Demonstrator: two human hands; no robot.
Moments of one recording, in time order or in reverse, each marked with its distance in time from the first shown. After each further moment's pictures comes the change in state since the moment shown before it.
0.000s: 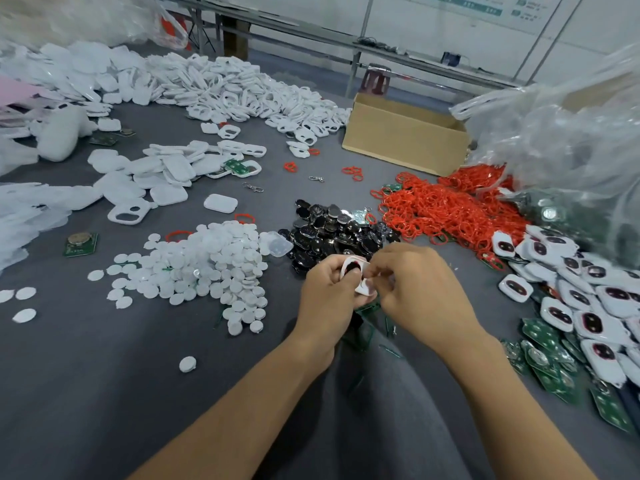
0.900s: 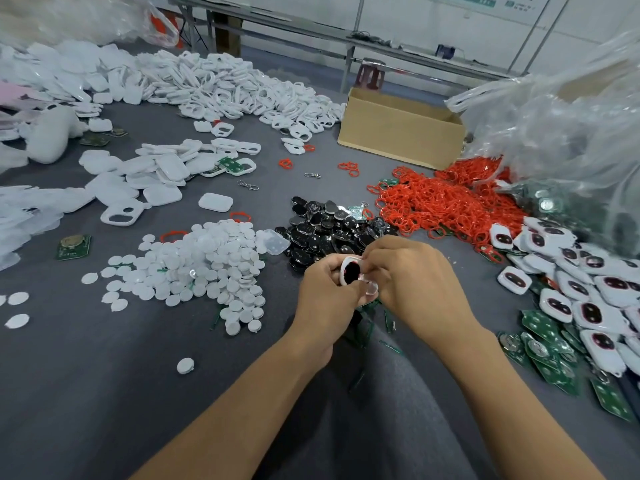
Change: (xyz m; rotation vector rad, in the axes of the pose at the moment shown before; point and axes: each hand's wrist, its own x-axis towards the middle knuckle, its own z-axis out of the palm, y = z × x) left_hand 0.002 -0.004 -0.006 0.072 -0.059 0.018; right_hand 0.002 0.002 0.006 -0.065 0.035 -0.069
